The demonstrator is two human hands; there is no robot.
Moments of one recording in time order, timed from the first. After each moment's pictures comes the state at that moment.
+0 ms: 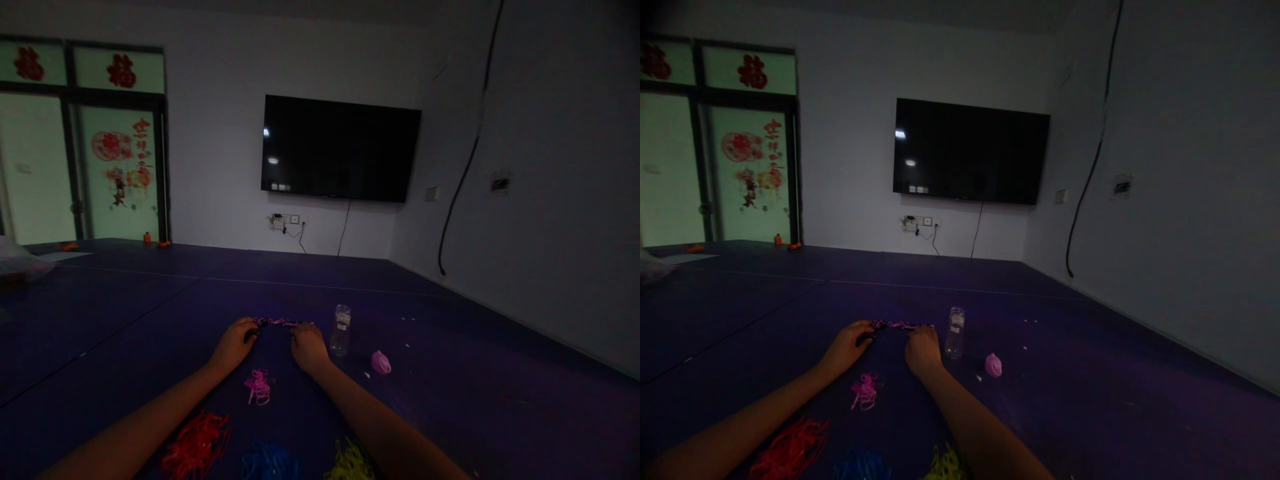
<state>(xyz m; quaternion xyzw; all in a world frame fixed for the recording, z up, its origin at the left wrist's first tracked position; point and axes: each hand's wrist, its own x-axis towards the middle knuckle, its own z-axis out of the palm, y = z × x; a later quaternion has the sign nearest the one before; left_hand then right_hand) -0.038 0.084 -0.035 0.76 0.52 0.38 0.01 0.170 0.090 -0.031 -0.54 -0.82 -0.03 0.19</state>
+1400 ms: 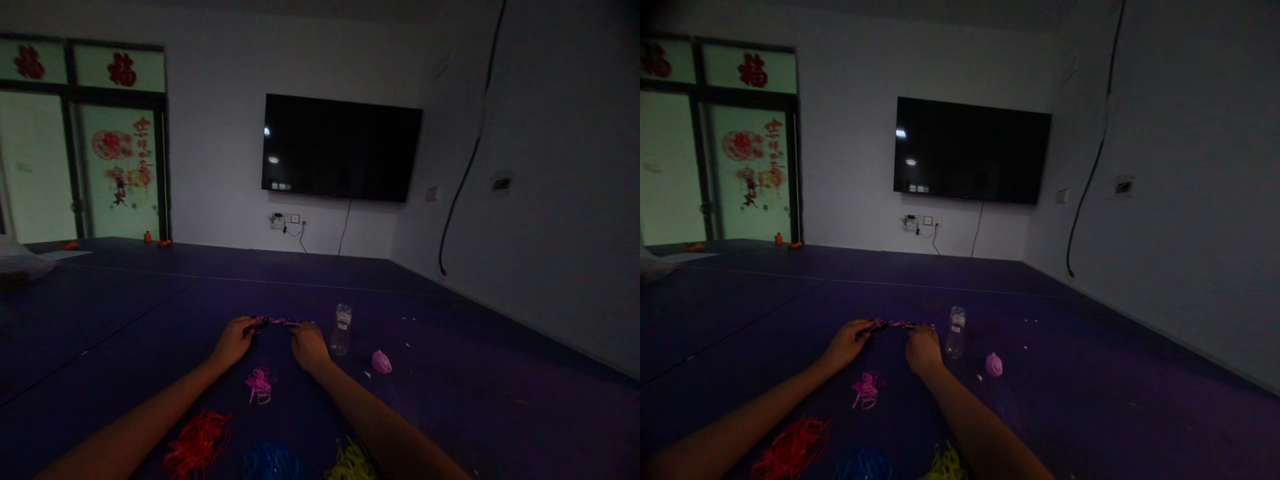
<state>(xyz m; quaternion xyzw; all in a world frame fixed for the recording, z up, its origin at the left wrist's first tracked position) -0.042 0.093 -0.037 0.74 0.56 0.37 0.04 0.170 0.091 -0.032 -0.53 -0.82 -0.03 0.19</state>
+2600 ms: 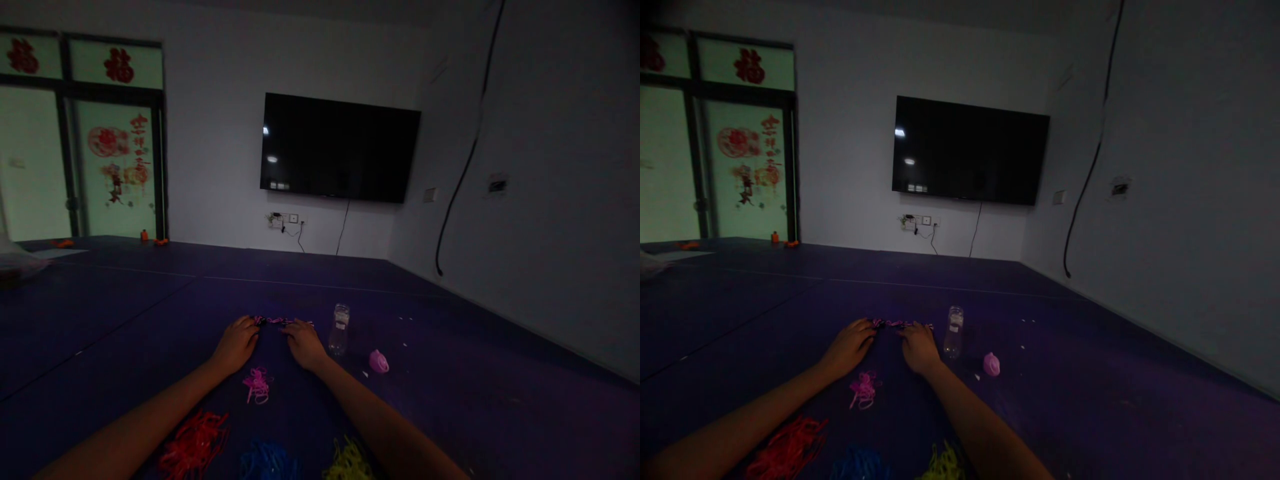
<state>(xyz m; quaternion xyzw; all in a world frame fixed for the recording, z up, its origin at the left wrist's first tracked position) -0.034 0.082 -0.037 0.81 0.51 0.27 -0.10 0.175 0.101 -0.035 -0.47 -0.85 0.05 0.22</state>
